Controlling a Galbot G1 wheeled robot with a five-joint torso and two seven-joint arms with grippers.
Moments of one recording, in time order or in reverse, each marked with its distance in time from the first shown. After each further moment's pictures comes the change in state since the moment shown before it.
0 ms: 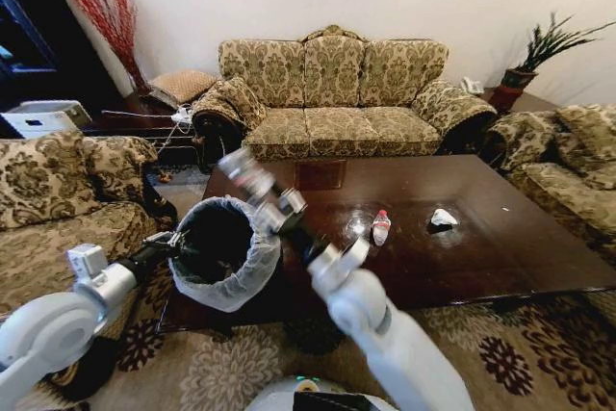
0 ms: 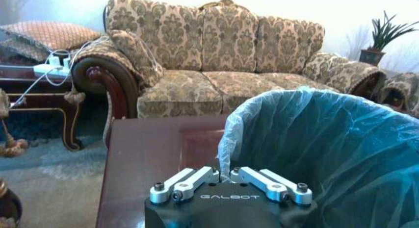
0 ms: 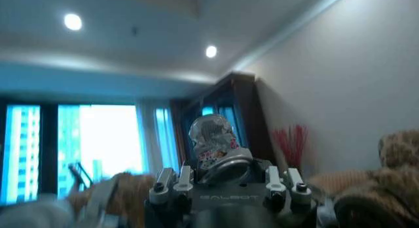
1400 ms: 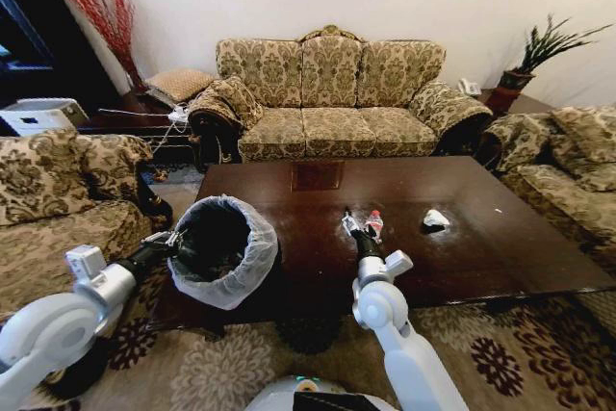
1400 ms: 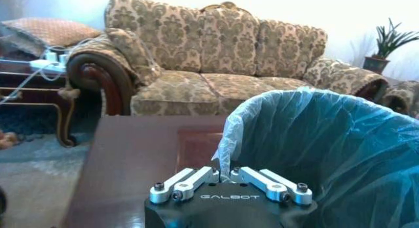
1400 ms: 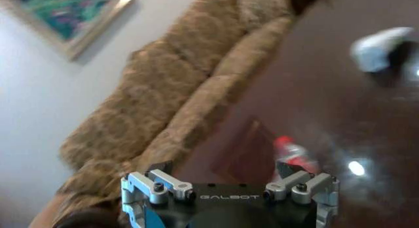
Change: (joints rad) left arm -0.033 -0.043 0.035 0.033 0.019 -0.011 0.019; right arm -0.189 0.110 0.507 -0.137 0.547 0.033 0.735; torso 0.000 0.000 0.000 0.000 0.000
